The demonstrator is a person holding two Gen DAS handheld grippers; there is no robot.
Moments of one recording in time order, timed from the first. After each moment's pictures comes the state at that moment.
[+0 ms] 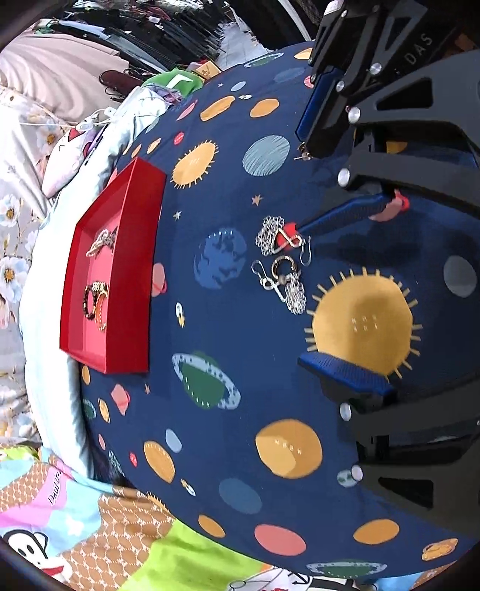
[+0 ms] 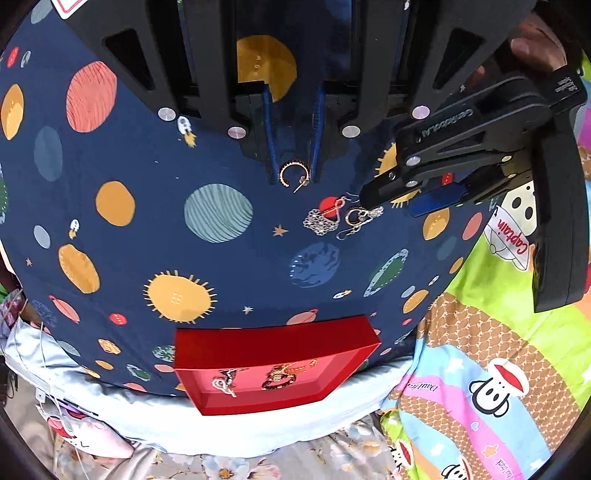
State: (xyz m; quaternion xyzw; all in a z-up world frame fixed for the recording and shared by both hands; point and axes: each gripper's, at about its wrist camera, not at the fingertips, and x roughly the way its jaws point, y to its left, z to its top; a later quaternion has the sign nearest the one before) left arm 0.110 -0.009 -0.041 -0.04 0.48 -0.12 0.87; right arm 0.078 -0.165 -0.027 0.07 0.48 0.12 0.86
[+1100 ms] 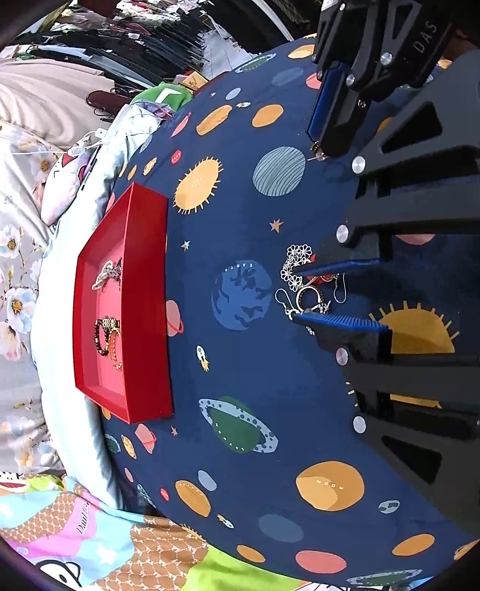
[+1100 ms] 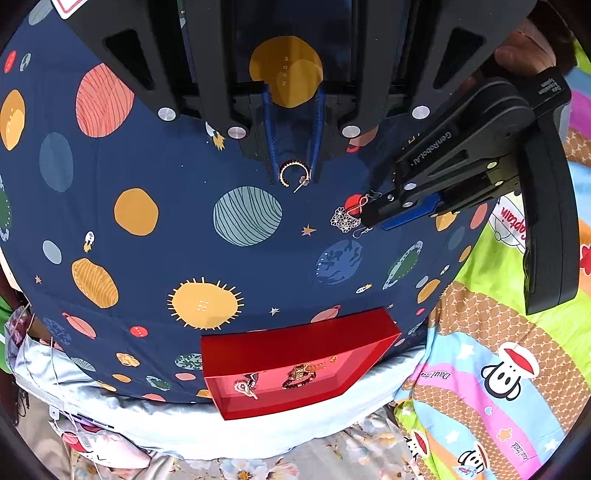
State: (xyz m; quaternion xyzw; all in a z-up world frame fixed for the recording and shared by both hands) left arm 0.122 -0.036 -0.045 0.00 0.45 -0.16 0.88; right arm 0.079 -0.186 -0.031 0.09 0.48 0.11 0.86
